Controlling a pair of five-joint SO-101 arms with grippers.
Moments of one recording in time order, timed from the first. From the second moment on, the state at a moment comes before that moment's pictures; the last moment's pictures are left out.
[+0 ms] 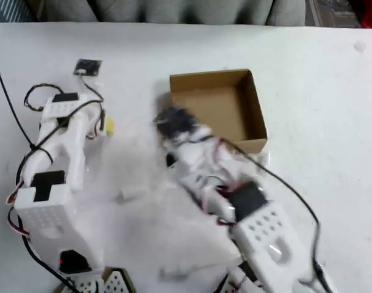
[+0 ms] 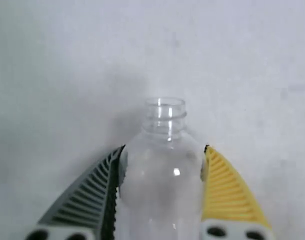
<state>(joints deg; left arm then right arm) -13.0 23.3 6.3 54.9 -6.4 -35.1 -50.0 44.8 54.9 14.5</state>
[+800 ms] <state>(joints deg) -10.9 -4.4 17.8 54.9 1.0 -27.7 -69.1 29.2 77.4 -6.5</state>
